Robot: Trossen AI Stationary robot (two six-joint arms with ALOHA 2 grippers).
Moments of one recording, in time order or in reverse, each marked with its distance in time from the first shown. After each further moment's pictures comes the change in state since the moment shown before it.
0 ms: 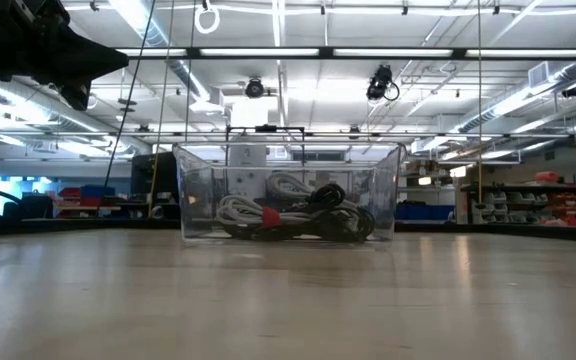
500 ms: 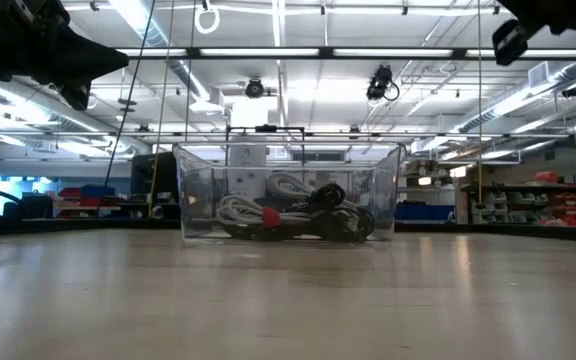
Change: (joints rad) left arm 0.000 0.000 0.000 0.000 0.000 0.001; right arm 0.000 -0.528 -0.739 0.426 -0.228 -0.054
